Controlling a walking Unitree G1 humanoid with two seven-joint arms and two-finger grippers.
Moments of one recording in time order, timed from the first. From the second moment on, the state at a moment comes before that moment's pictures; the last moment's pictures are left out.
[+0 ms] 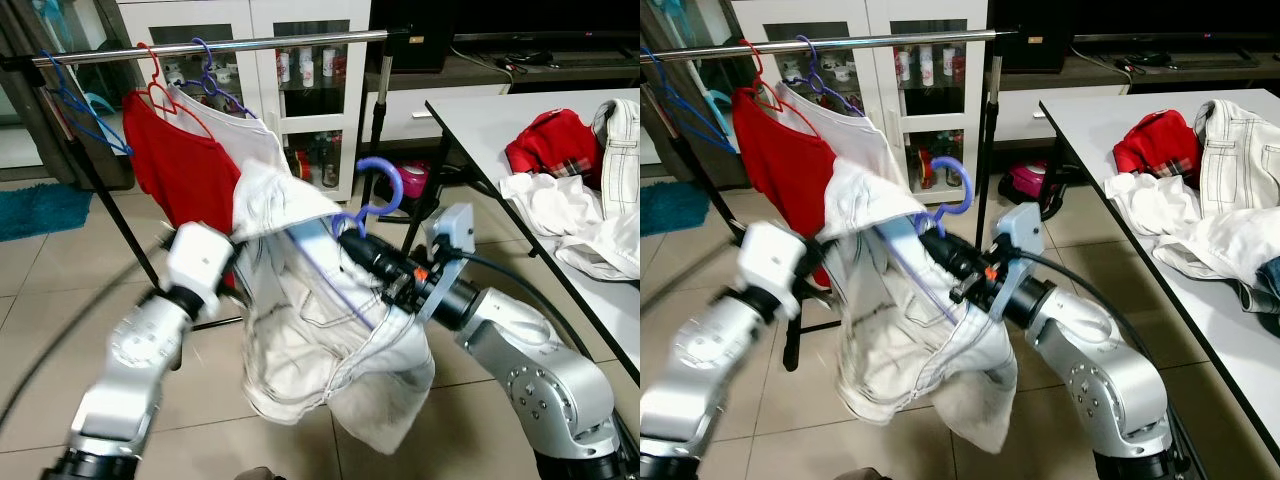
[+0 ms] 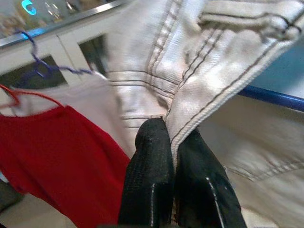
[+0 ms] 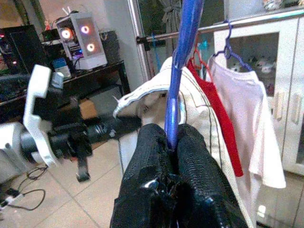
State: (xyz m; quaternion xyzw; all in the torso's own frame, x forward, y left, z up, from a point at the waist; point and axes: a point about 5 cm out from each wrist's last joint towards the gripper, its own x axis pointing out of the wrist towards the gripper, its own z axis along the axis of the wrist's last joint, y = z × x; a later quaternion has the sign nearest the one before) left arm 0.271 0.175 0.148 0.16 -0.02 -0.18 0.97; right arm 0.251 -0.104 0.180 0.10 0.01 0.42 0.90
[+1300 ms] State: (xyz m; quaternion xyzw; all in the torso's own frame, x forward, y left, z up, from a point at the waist) left arm 0.330 0.285 0.219 0.12 0.00 -0.06 0.99; right arm 0.232 -0.111 0.175 0.06 0.03 0.53 0.84
